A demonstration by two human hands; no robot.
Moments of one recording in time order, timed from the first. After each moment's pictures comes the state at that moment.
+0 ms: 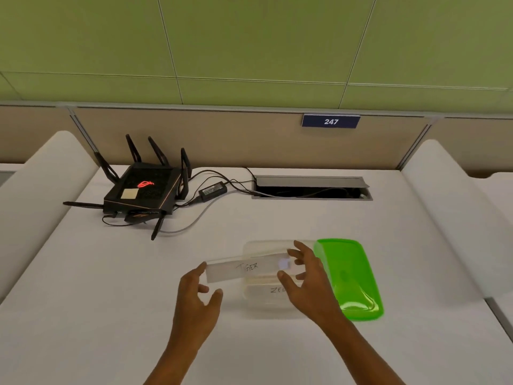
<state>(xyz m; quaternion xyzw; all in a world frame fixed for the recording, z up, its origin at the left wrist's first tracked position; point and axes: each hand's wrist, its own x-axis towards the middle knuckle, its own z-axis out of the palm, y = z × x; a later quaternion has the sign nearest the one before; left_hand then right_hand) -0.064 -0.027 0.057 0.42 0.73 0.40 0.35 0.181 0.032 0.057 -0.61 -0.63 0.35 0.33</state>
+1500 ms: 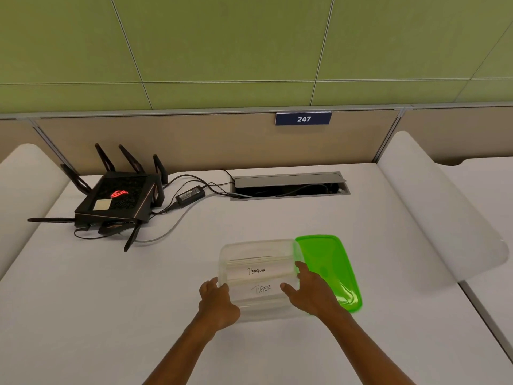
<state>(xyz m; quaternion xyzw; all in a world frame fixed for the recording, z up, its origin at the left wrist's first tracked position) 0.011 0.030 0.021 0.53 0.75 0.01 0.41 0.246 0.054 0.018 -0.73 -0.59 0.34 0.05</state>
